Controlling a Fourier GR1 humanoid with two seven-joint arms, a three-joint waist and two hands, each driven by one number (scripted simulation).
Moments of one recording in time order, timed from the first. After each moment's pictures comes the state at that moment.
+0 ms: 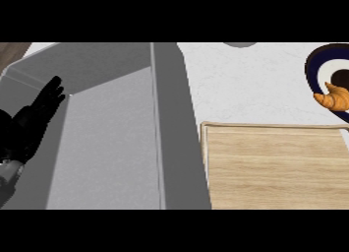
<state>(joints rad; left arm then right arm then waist) -0.32 0.86 -0.57 -1.49 0.71 0.46 -0.02 -0.66 -0.81 -0.30 -0.48 0.28 0.25 -0.56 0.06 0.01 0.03</state>
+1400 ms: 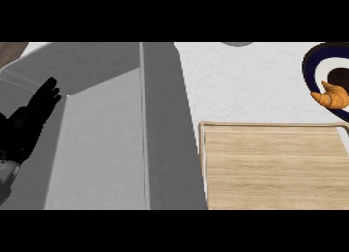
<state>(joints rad) -0.30 0.87 -0.56 -1.47 0.72 0.44 -0.04 -0.77 -0.95 -0.57 -0.23 -0.05 0.71 -0.41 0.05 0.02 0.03</state>
